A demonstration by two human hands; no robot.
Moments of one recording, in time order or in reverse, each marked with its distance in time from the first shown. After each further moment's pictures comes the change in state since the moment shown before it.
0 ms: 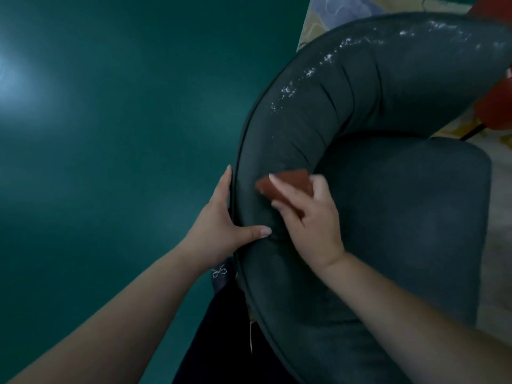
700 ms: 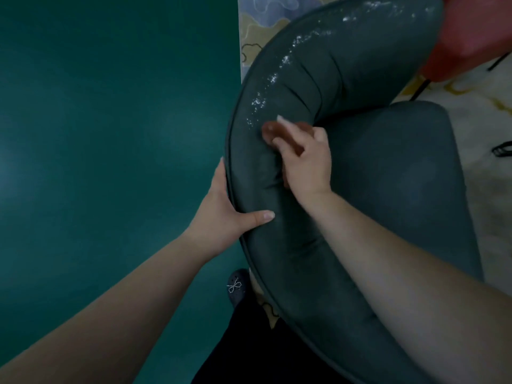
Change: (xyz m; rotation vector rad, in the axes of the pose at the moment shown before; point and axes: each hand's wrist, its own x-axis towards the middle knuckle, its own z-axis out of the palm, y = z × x) left_hand 0.063 0.024 -0.030 -0.004 -0.219 0.172; right_hand 0.091 0.016 0.023 0.075 0.348 0.459
